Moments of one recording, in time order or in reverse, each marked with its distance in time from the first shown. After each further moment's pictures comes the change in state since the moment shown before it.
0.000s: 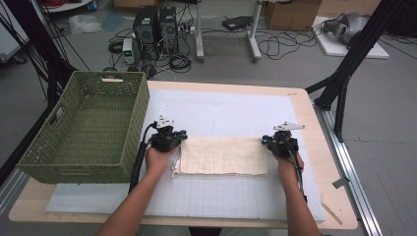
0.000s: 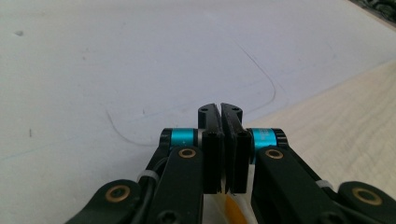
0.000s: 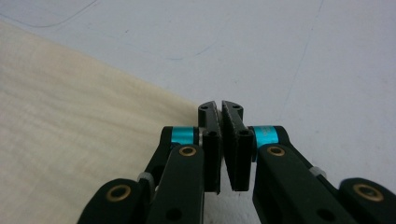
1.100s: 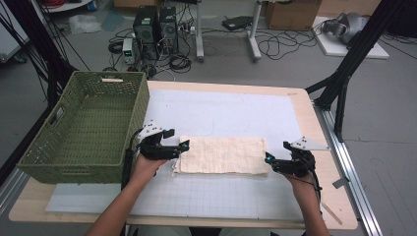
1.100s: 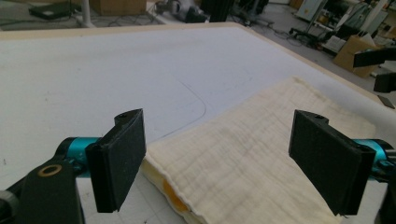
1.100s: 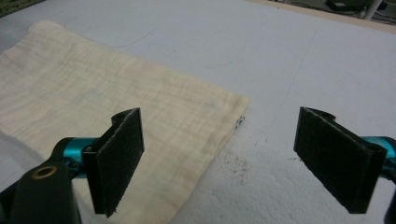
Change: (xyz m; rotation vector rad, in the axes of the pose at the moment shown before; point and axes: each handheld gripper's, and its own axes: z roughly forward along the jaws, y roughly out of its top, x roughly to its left) left arm -0.002 -0.007 -0.053 -0.153 -0.235 0.074; right arm 0.011 -0.035 -0.068 -0.164 0.074 -0.009
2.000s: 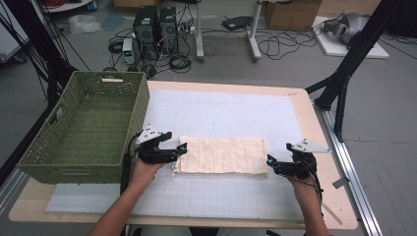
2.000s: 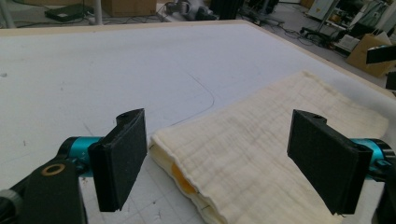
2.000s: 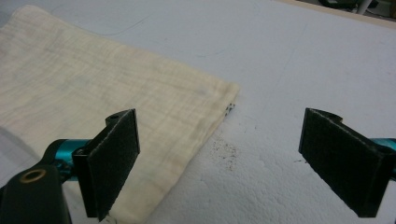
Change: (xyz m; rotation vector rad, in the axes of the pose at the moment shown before) left arm -0.002 -0.006 -0.004 0.010 0.044 0.014; right arm -0.004 -0.006 -0.001 0.014 -0.028 -0.015
